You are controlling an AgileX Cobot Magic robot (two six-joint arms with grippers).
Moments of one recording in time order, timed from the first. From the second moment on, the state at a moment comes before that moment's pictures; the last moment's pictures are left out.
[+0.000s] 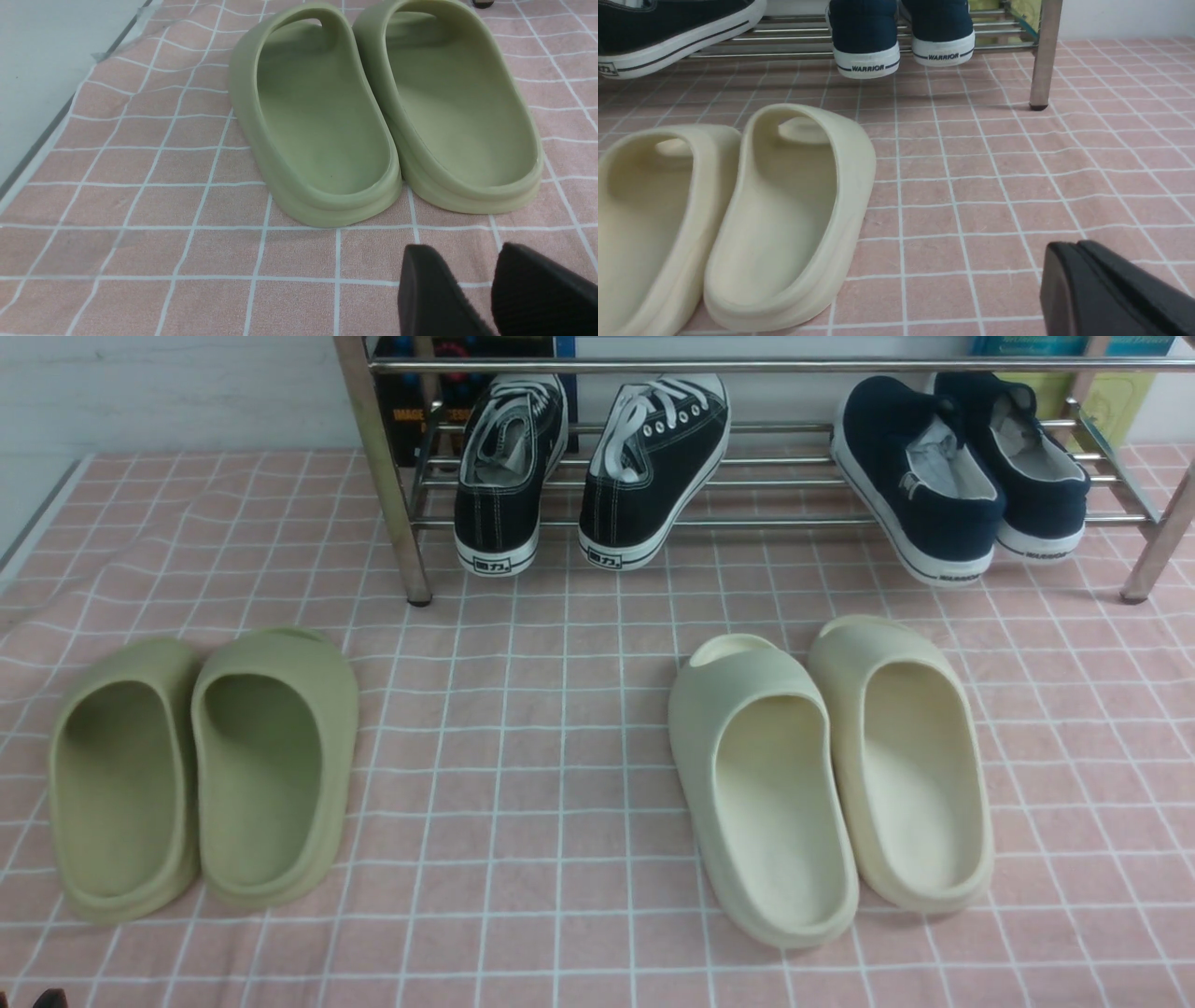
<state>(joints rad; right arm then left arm) -0.01 -0.01 0.02 -0.01 0.22 0.11 0.02 -0.01 0.02 0.15 0.37 -0.05</state>
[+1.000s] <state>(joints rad) -0.04 -0.01 0.02 -0.08 0.36 0.12 0.02 -0.01 0.02 0.15 0.37 -0.05</state>
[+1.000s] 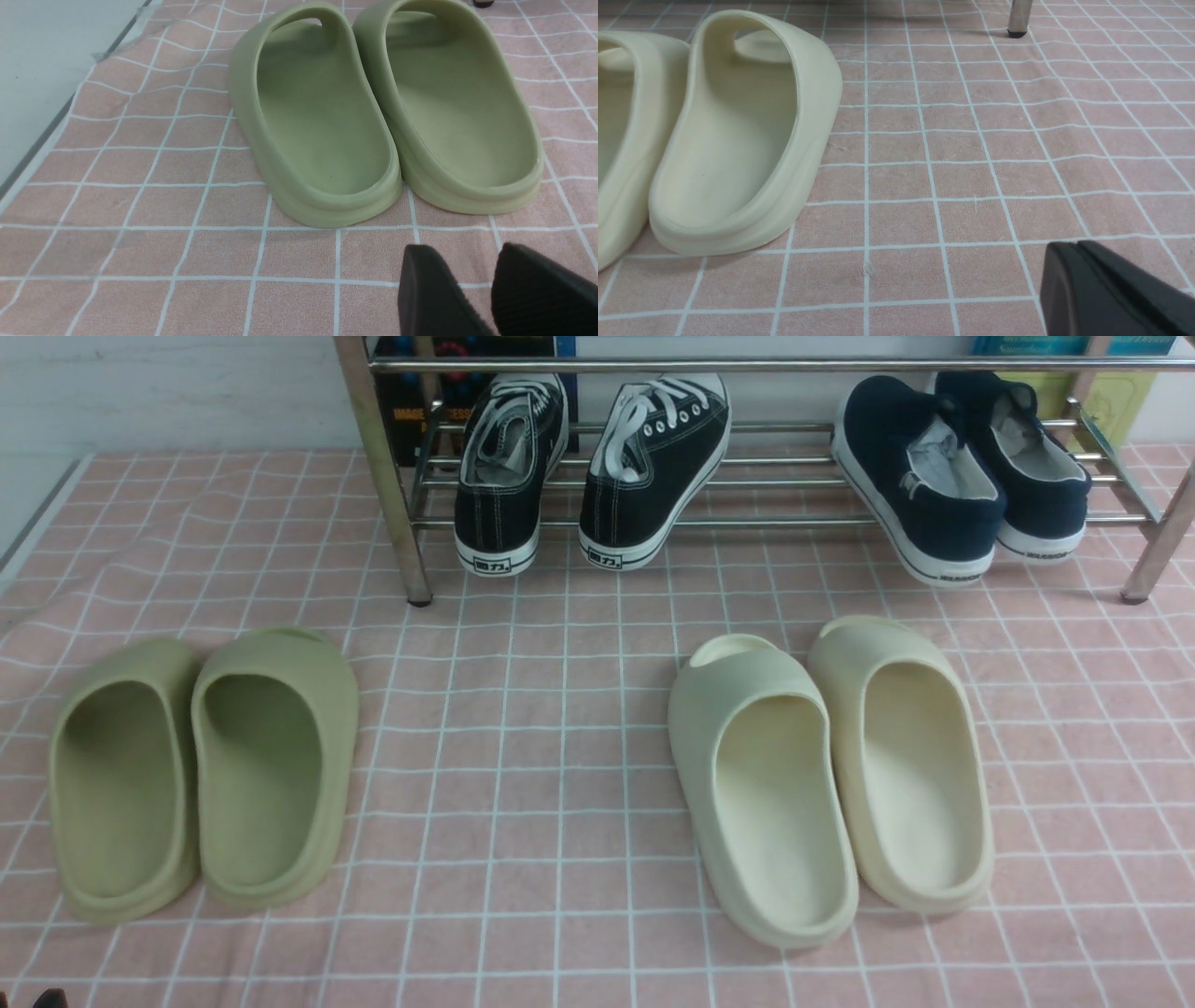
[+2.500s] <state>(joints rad) -0.04 -0.01 0.02 -0.08 0.36 0.12 0.02 -0.01 0.02 0.15 0.37 -0.05</state>
